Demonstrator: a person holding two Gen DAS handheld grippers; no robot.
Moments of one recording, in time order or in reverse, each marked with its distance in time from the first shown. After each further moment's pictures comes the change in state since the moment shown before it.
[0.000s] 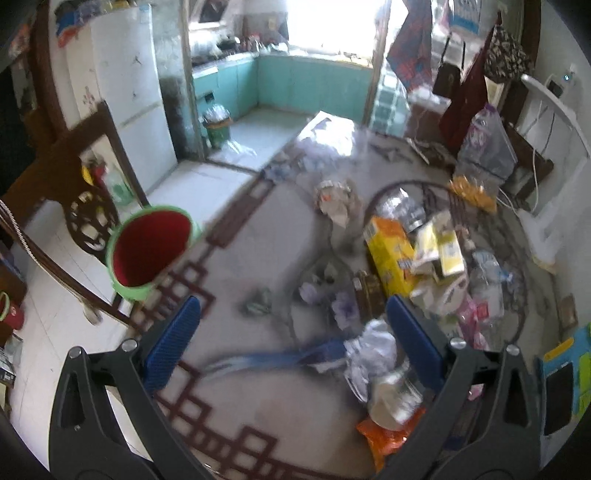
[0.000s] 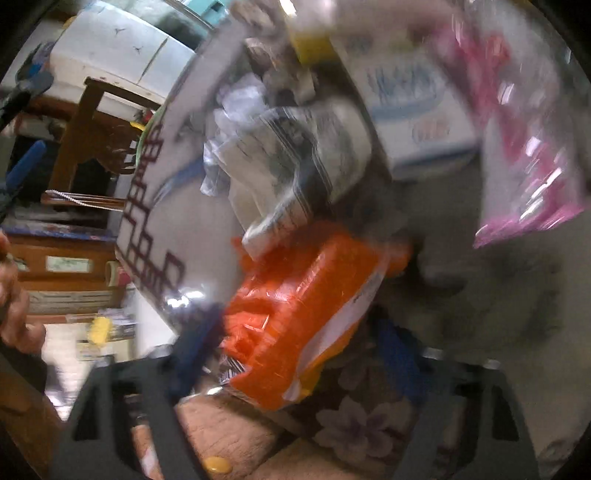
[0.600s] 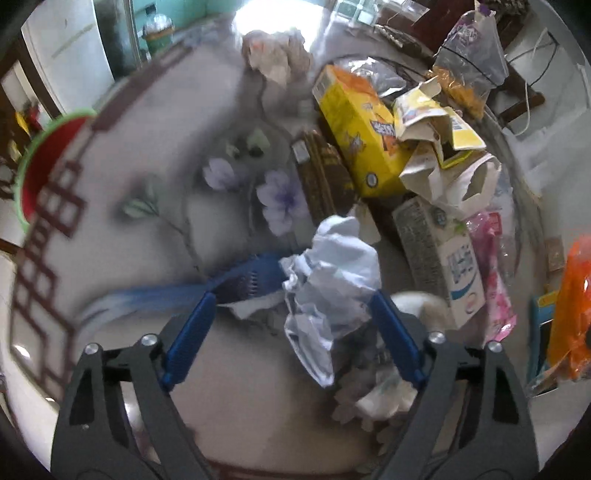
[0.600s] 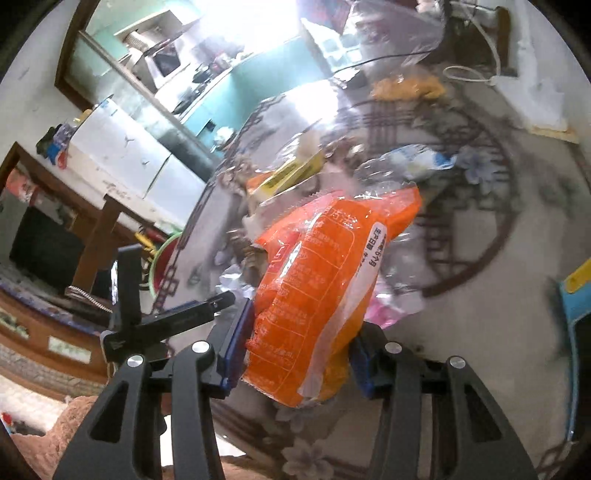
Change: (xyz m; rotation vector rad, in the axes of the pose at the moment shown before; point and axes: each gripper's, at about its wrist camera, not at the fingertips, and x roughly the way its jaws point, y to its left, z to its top) left arm 0.118 -0.036 -0.056 0.017 0.370 -0.207; right arm -0.156 -0.001 -0.023 -0.021 -0.557 -0.159
